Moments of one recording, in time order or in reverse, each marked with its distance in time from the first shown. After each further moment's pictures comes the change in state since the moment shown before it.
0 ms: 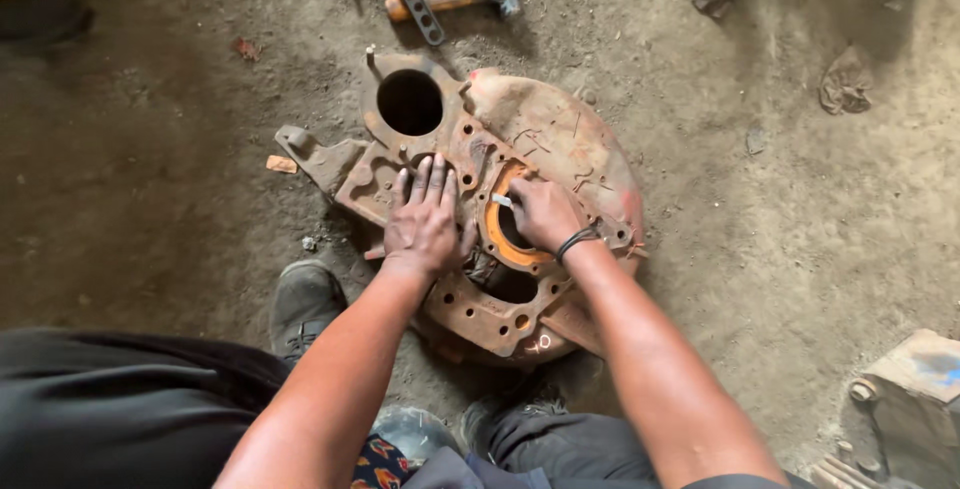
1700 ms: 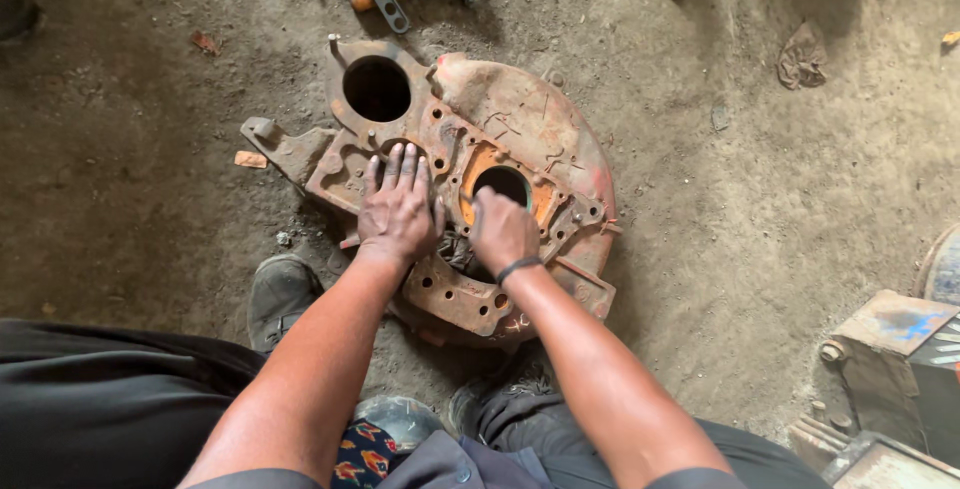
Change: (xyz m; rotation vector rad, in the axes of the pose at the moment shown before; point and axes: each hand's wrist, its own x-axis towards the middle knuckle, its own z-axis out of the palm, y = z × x) left_hand 0.001 0.004 0.006 0.040 0.008 0.015; right_hand -0.050 -0.058 0.021 -0.009 0.099 0.319
